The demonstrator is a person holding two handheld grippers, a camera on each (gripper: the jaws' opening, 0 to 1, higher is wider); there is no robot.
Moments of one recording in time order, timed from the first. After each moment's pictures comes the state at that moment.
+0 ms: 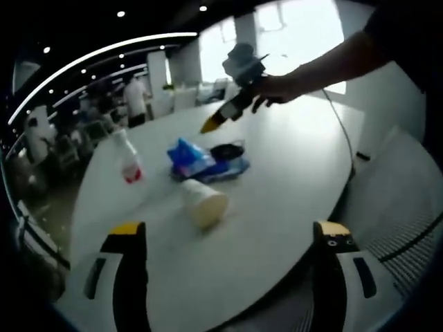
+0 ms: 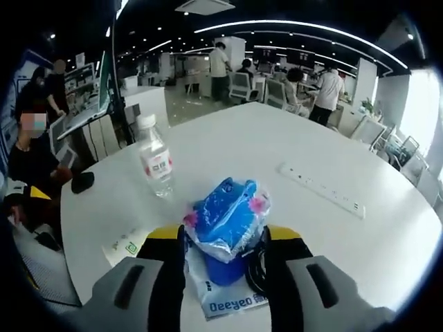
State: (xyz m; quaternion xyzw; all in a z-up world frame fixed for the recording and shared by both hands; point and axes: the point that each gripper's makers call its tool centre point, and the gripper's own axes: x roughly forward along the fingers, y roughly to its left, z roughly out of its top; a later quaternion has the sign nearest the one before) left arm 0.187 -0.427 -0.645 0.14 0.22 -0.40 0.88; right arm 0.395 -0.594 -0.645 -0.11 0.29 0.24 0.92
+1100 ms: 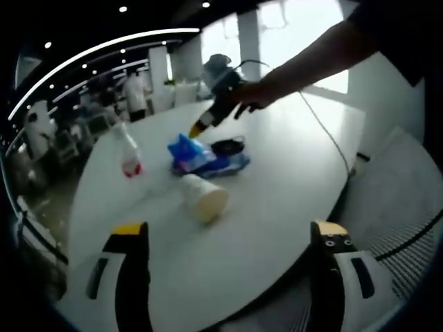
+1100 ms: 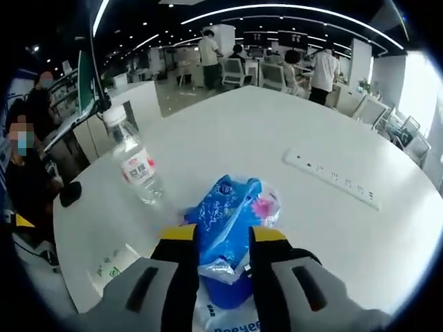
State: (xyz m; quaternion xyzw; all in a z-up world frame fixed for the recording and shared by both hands) left arm 0.188 -0.423 -0.651 0.14 0.24 -0.40 0.88; right arm 0.429 -0.576 -0.680 -0.08 0.34 0.22 0.91
